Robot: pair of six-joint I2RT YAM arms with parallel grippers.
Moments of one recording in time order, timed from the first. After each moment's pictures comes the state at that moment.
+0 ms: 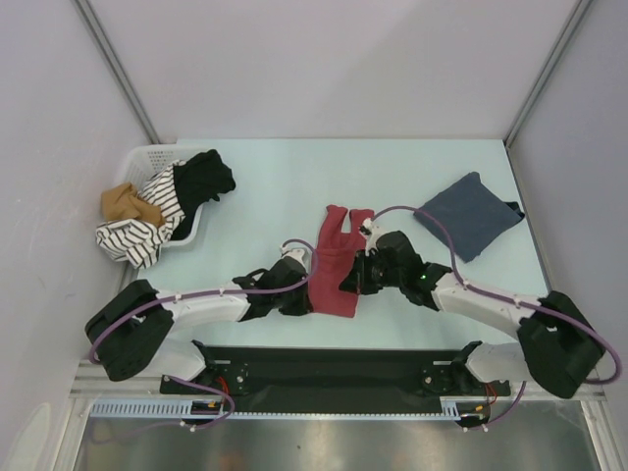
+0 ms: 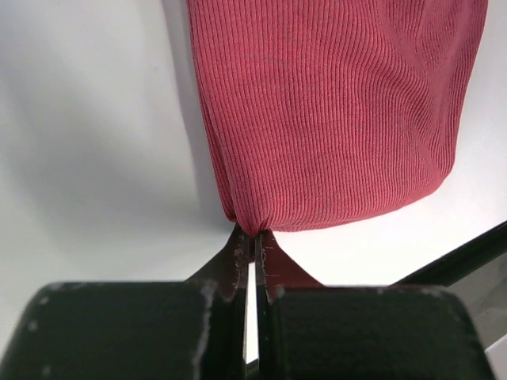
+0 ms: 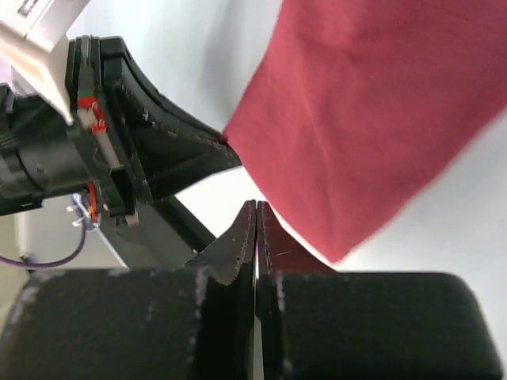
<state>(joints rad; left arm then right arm) -0.88 1.38 0.55 -0.10 -0.01 -0.75 0.75 1.23 0.63 -0.04 -0.26 0.65</state>
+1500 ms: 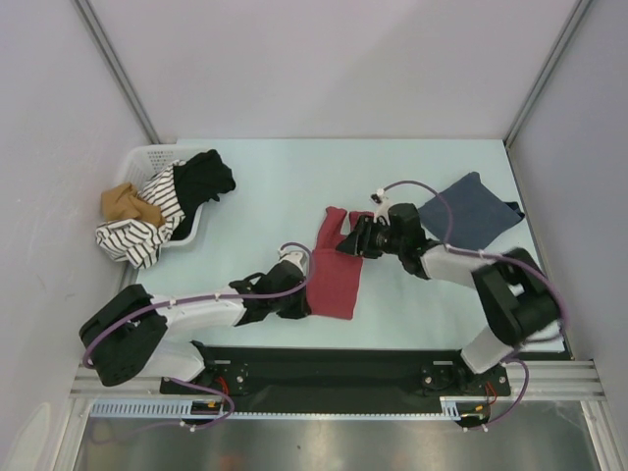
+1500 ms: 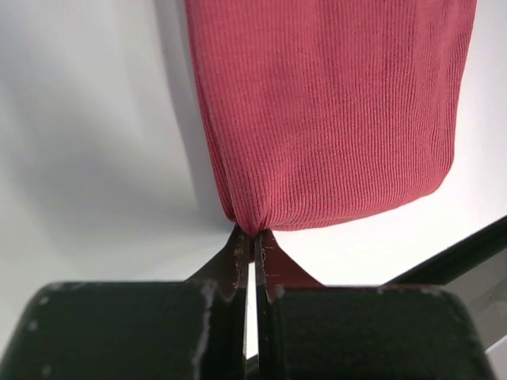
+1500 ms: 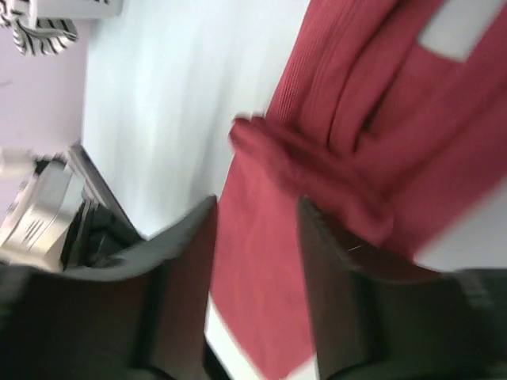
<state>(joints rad) -0.89 1.33 0.52 -0.09 -0.02 -0.75 0.48 1.69 0.77 0.42 -0.50 0.68</state>
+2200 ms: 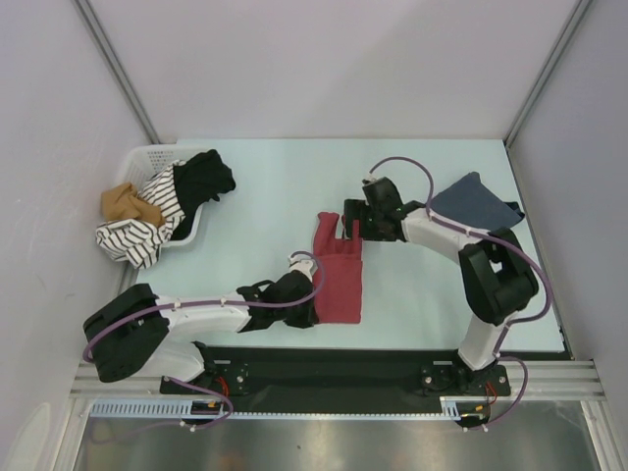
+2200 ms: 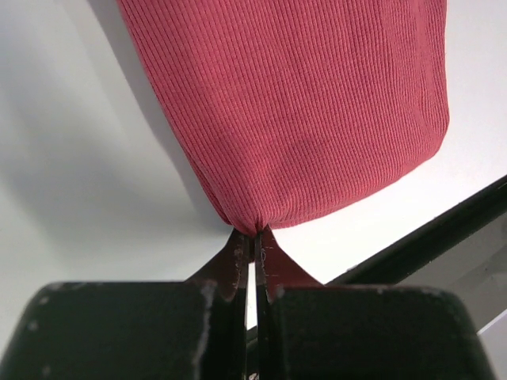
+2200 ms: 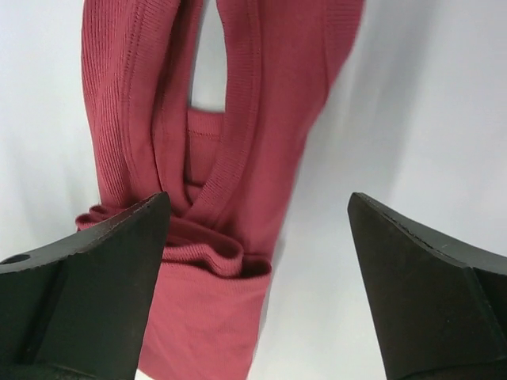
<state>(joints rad) -1.01 1.35 0.52 -0.08 -0.04 -0.79 0.52 1.75 1.16 -0.29 -0.02 0.47</state>
